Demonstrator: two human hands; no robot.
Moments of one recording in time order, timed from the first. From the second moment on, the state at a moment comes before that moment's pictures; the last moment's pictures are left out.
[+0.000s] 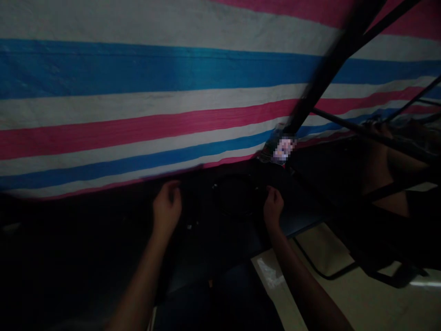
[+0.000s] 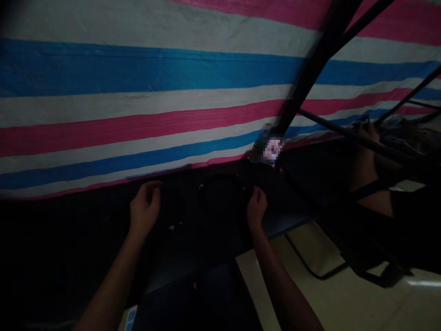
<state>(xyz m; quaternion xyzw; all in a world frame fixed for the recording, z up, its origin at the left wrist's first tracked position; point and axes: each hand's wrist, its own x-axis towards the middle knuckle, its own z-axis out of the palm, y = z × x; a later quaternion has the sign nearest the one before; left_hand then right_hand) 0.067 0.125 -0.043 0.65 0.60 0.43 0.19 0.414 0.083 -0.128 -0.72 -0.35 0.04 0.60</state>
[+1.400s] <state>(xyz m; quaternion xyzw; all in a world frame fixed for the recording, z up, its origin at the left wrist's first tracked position) -0.036 0.154 -0.046 0.40 0.43 0.44 0.68 0.204 0.163 -0.114 -0.42 -0.38 0.60 0.57</state>
